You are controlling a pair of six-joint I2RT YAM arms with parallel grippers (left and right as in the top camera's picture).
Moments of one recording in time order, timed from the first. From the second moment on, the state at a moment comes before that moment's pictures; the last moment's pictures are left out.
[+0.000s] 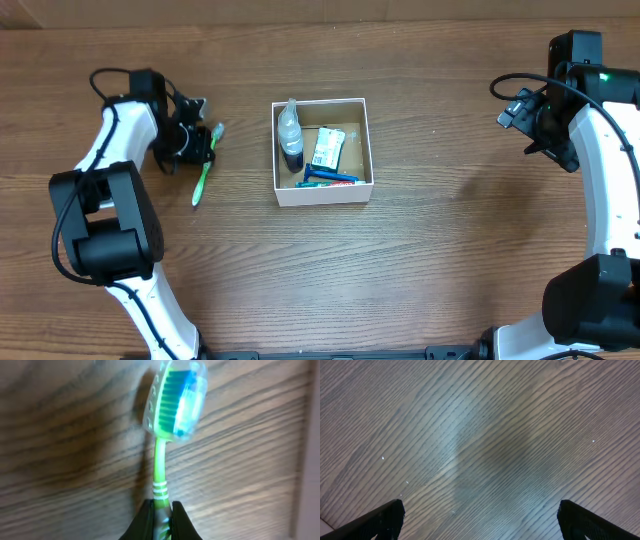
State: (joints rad) left arm 0.16 2.12 1.56 -0.91 0.32 0.24; right arm -0.14 1.72 1.65 -1.24 0.19 0.57
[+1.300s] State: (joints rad) left arm -0.29 2.12 2.37 -1.60 0.51 0.58; right arm -0.14 1.72 1.65 -1.24 0.19 0.57
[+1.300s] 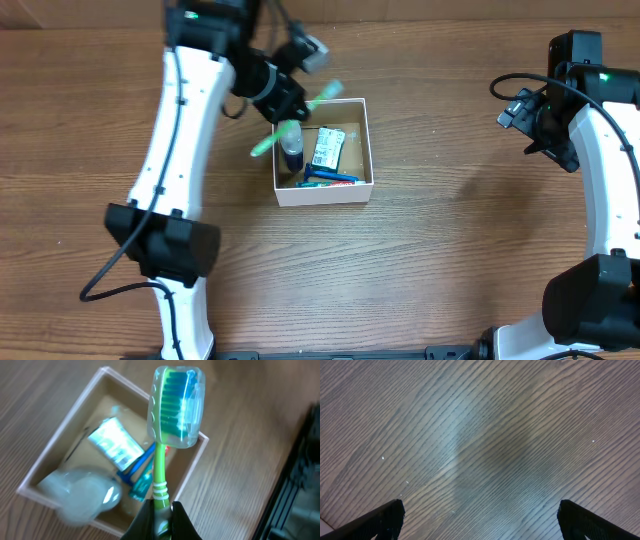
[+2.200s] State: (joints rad) left arm -0.43 2.12 1.92 -1.26 0.38 0.93; right arm -0.14 1.72 1.65 -1.24 0.19 0.57
